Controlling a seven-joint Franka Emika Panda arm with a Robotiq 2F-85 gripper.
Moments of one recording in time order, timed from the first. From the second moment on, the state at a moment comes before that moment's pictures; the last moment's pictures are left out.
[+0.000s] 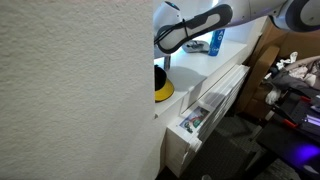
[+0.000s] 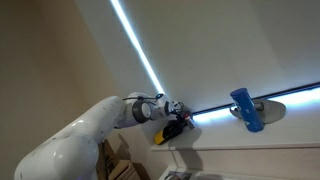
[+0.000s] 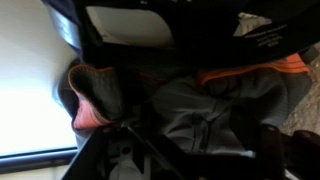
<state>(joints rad) 0.46 1.32 0.14 -0.77 -0.05 2.70 0.19</state>
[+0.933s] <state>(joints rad) 0.46 1.29 0.10 -0.73 -0.05 2.70 0.24</state>
